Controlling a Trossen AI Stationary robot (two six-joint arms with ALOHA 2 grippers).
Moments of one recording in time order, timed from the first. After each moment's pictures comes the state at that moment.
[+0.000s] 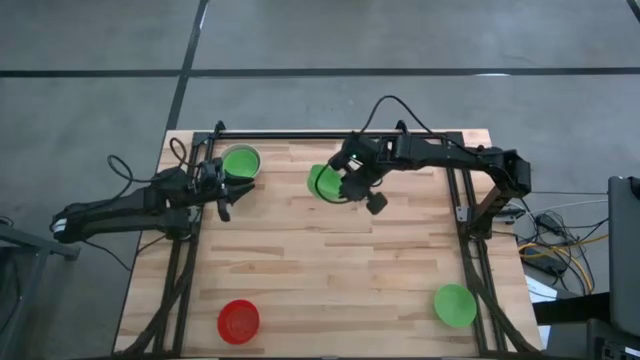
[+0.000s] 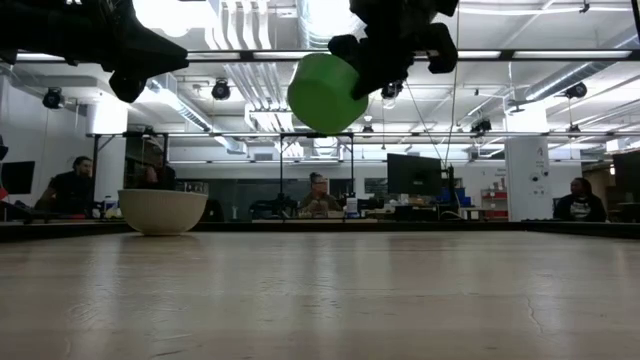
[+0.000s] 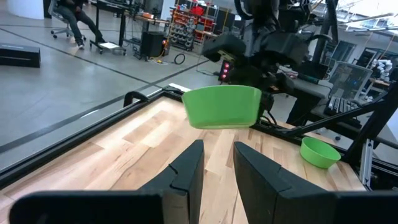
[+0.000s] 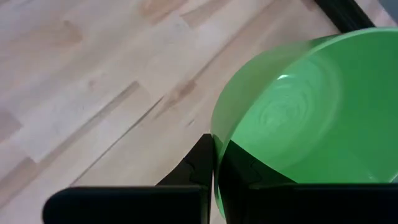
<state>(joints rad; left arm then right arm) 0.21 0.41 0.35 -0.05 -0.07 -0.27 -0.22 1.67 1.49 -0.80 -0.31 -0.95</state>
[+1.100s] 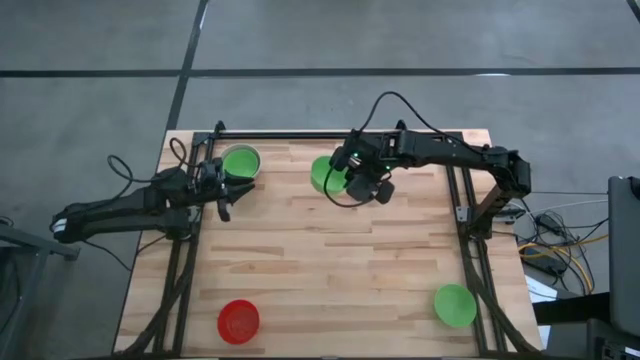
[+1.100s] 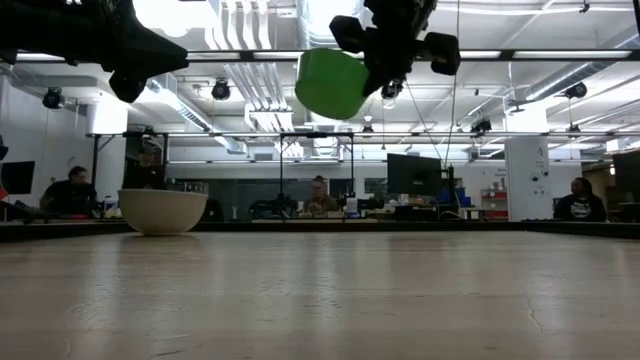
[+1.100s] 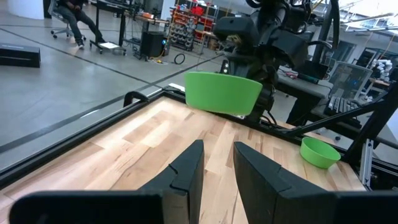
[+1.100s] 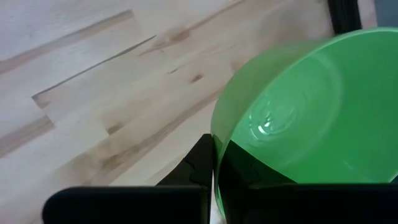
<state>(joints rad) 0.21 0.41 0.35 -0.05 -0.07 -0.26 -0.21 1.67 1.59 -0.96 -0.11 -1.28</state>
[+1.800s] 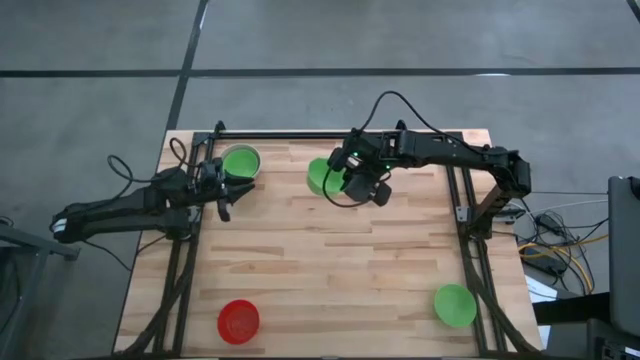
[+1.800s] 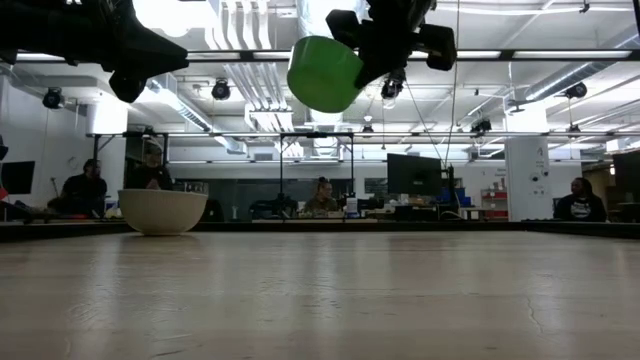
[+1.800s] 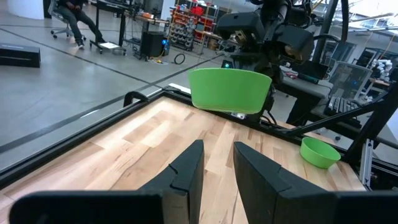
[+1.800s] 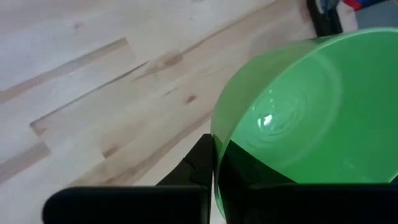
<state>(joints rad) 0.21 0.41 0.35 -0.05 -0.07 -0.26 -0.21 1.67 1.60 -0.92 -0.18 -1.24</state>
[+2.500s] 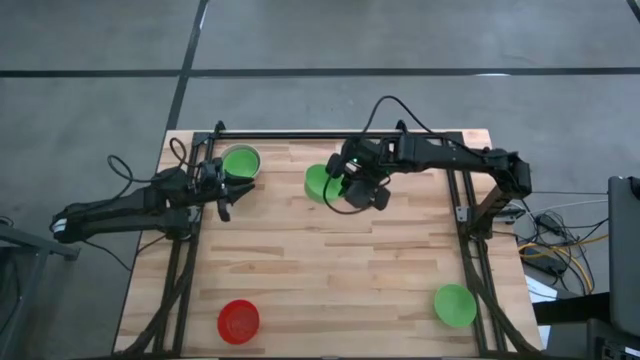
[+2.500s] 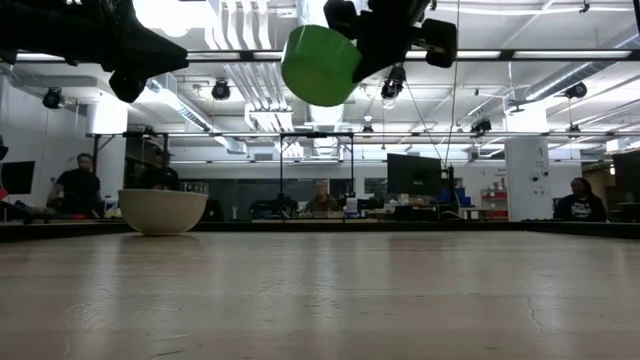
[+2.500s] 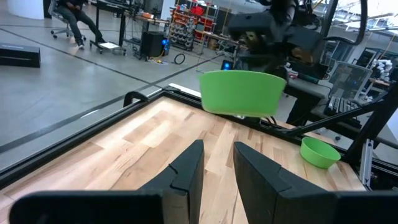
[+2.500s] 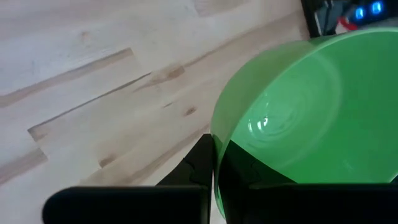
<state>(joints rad) 0.21 0.41 0.35 -0.05 -0.07 -0.26 -0.16 1.67 1.59 -0.91 -0.17 -1.27</state>
